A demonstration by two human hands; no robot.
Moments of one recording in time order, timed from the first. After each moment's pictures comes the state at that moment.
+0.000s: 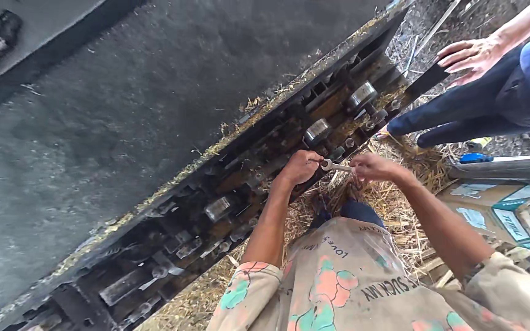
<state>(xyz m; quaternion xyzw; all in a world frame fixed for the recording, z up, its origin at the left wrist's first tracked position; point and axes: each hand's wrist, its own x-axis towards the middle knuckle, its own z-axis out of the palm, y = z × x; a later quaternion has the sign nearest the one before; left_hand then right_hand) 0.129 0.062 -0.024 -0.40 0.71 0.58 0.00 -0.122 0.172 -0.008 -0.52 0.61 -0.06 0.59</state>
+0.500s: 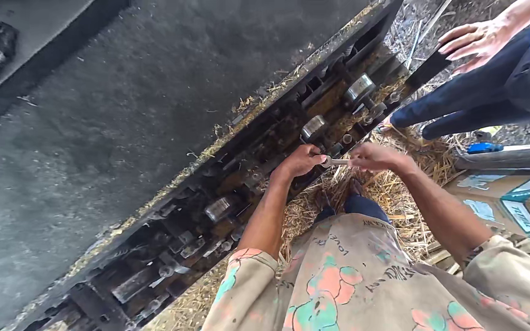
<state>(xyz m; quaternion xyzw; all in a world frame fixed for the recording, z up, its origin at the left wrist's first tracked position) 0.109 0.050 -0.024 -0.44 0.64 0.62 0.09 -0.139 0.154 -0.012 -0.59 0.60 -0.03 0.54</state>
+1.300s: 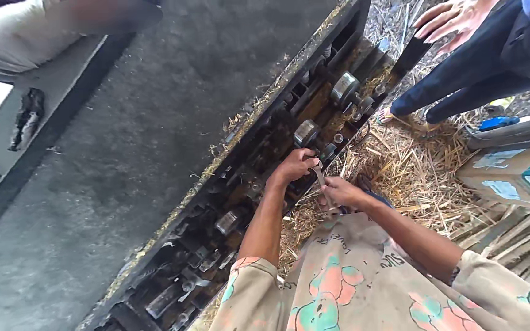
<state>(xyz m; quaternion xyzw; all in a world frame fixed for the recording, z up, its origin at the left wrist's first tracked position) 0.106 0.047 -0.019 -0.43 0.63 0.64 0.11 -0.017 0.211 -0.019 -0.25 0.60 -0.24 0.72</state>
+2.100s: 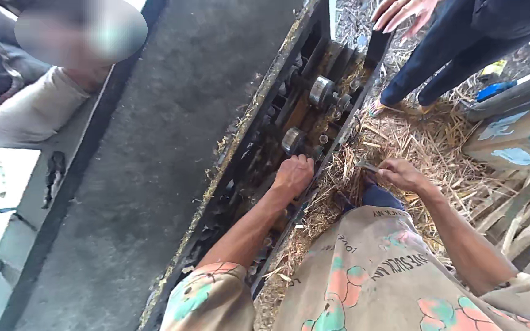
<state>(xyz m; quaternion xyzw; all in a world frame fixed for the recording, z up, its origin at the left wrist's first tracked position) 0.074 0.083 0.025 -0.17 0.94 0.01 0.29 -0.151 0.337 -0.064 -0.37 0.77 -0.26 0.45</state>
